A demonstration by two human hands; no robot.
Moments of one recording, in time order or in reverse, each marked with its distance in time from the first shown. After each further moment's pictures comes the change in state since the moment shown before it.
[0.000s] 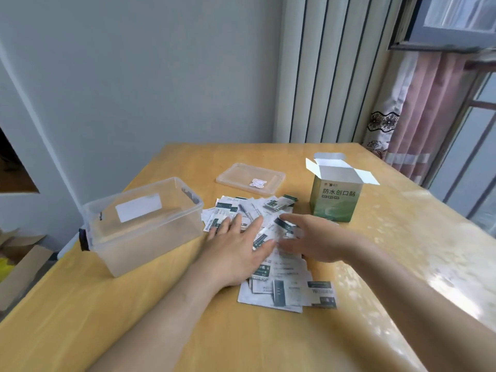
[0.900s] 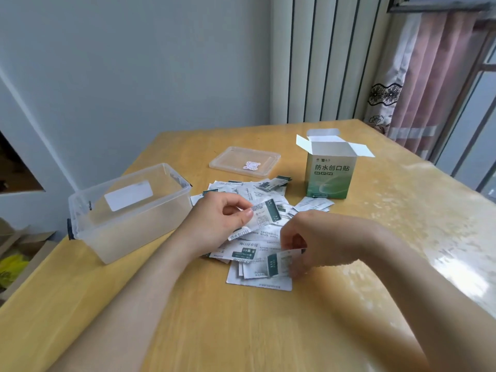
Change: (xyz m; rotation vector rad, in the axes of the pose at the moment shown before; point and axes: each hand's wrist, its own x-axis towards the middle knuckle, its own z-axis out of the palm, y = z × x) left_hand -0.016 0.000 -0.025 -0.830 0.215 0.103; right_hand -0.034 0.011 0.002 -0.160 -0.186 -0.217
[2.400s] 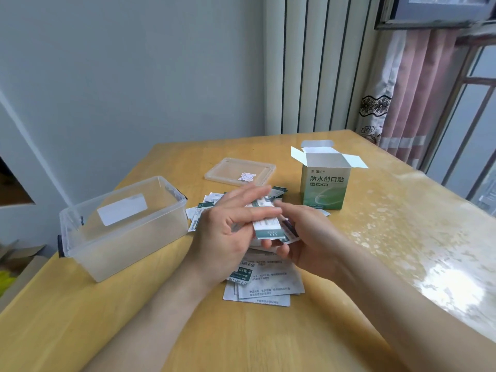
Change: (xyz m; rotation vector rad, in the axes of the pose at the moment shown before) left_hand -0.009 0.014 0.023 -0.003 0.159 0.486; right_hand 0.019 -0.017 0.012 1.732 0.227 0.087
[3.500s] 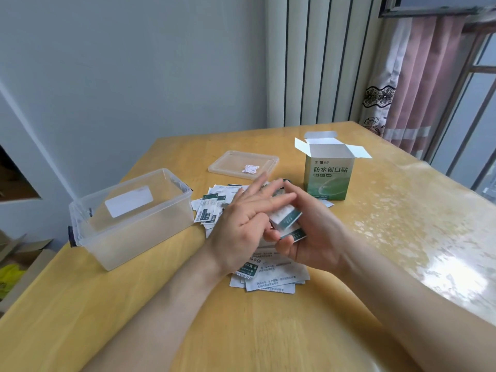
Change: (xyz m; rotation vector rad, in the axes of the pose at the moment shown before) left_hand 0.000 0.010 0.007 -0.070 -0.223 -0.119; right_hand 0.001 0.003 0.005 0.268 -0.189 0.120
